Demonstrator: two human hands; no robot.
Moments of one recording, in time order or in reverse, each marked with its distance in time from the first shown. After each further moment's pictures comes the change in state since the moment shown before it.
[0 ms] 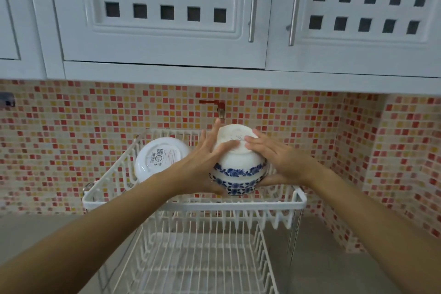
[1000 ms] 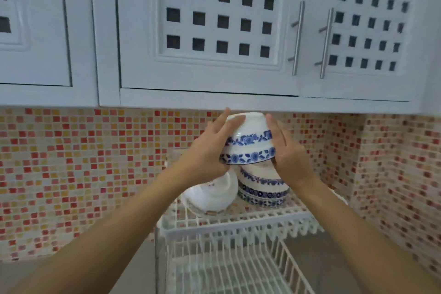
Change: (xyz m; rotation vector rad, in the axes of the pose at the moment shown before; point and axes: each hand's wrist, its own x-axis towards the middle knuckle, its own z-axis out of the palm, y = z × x) left_hand -0.058 -0.065 -0.109 -0.236 0.231 0.134; right_hand 0.116 -0.117 -0.028 -0.447 0.513 0.432
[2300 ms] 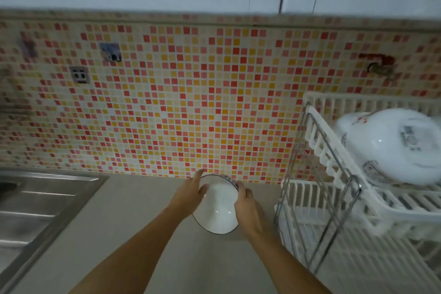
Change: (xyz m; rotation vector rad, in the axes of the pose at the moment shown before) left_hand -0.279 -0.326 0.063 0.042 -0.218 -0.873; right_hand -0.100 -0.400 0.207 0.472 -1.163 0.495
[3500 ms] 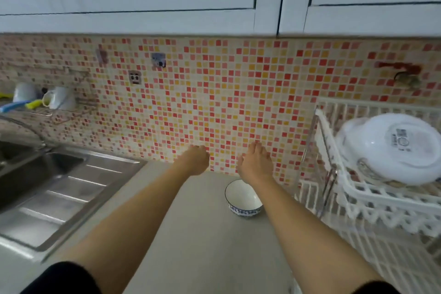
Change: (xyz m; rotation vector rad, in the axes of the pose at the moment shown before) left_hand -0.044 0.058 -0.098 0.279 -0.051 -0.207; right_hand 0.010 -0.036 -0.088 -0.053 0.067 -0.121
